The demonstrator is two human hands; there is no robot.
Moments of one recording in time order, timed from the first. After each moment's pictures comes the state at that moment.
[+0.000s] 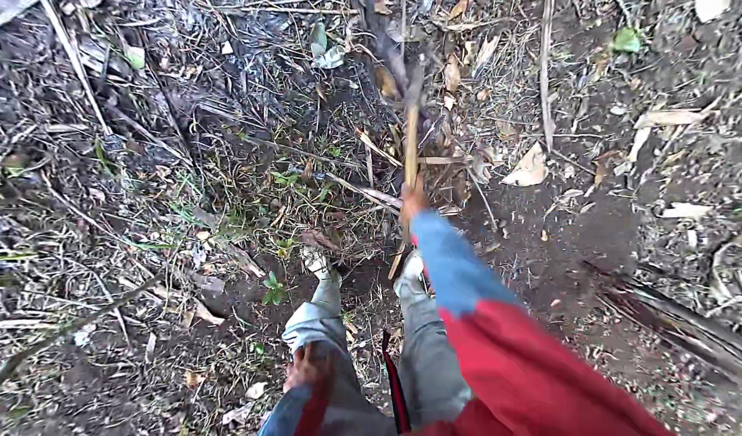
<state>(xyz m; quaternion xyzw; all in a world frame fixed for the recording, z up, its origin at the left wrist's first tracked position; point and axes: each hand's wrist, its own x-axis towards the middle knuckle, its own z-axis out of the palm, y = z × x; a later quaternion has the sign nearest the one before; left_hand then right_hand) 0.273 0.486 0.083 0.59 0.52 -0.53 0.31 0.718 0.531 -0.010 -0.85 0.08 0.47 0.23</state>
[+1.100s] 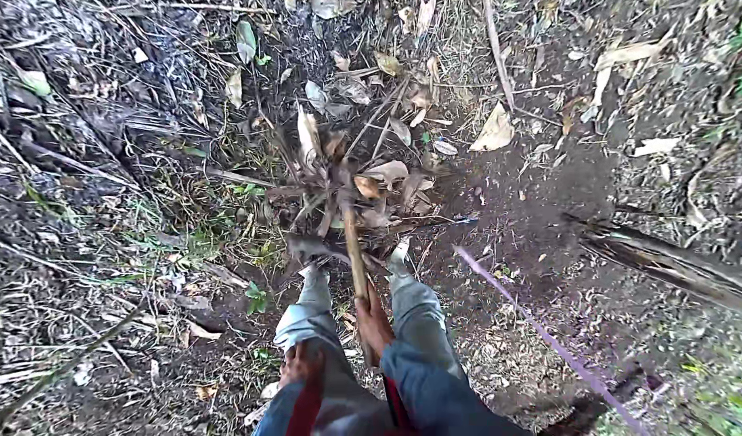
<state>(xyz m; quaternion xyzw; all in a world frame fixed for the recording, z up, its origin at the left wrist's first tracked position) 0.280 0.477 0.077 0.62 0.49 -0.53 0.28 0.500 0.394 0.107 -0.73 0.20 0.59 0.28</state>
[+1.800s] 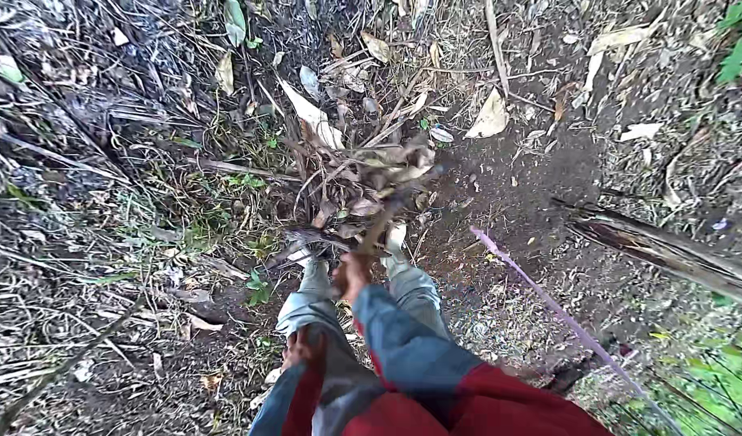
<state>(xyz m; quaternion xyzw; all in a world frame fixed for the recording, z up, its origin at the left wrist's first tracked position) 0.280 0.497 0.072 0.62 0.49 -0.54 0.30 0.538 0.501 0.078 -0.56 0.54 0.43 0.46</state>
